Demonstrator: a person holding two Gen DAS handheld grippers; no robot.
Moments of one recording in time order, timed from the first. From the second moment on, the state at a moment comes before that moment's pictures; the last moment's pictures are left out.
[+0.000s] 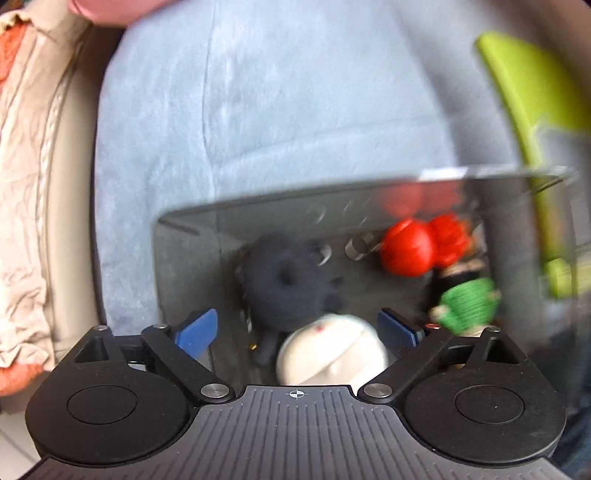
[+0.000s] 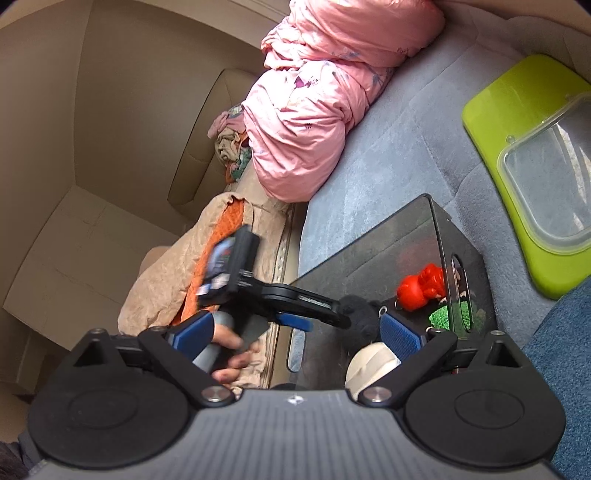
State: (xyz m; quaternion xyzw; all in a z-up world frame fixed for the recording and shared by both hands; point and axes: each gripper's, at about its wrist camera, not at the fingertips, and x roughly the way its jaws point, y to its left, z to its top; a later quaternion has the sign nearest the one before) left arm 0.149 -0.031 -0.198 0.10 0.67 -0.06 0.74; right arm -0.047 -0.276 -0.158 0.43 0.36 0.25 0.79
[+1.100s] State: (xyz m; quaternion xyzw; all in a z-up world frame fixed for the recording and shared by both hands) left arm 0.115 -0.093 -0.266 0.04 0.71 -0.23 0.66; right arm -0.050 -0.289 -0.166 0.44 0.36 0.21 0.80
